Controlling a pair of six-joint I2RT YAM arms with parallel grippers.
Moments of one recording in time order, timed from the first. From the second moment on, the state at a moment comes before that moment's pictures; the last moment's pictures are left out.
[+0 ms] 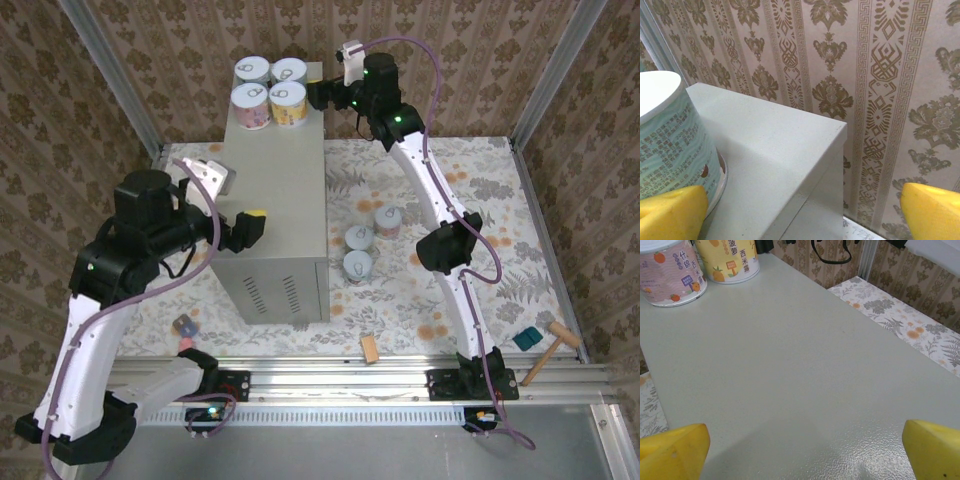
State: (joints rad) left arm -0.48 0.97 1.53 -0.98 0.23 0.09; right arm 0.37 2.46 2.81 -0.50 -0.17 0.05
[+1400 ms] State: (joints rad) left arm -0.48 0.98 1.65 -1.04 0.21 0.09; right arm 0.39 1.54 1.77 -0.65 0.05 0.08
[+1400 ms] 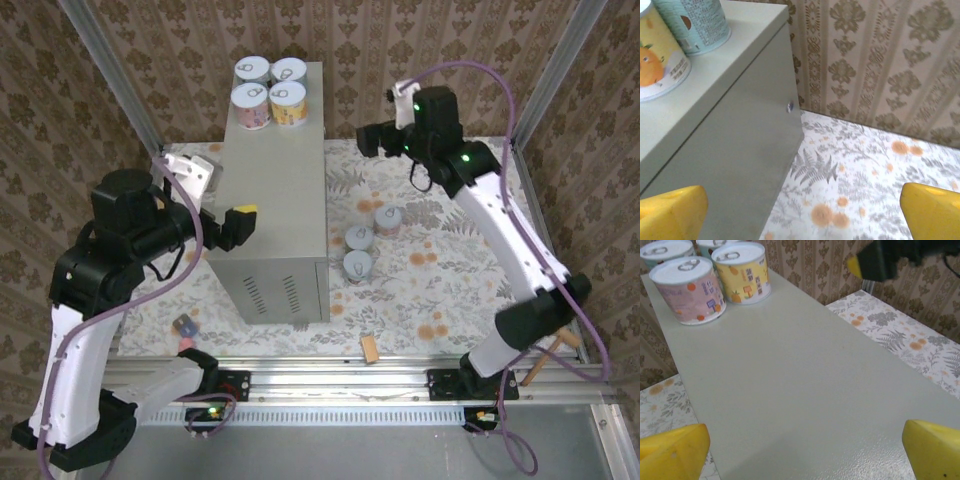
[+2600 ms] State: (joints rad) left arm -1.16 1.34 1.77 -0.97 -0.12 0.00; right arm 0.37 1.47 0.93 -0.58 0.10 0.39
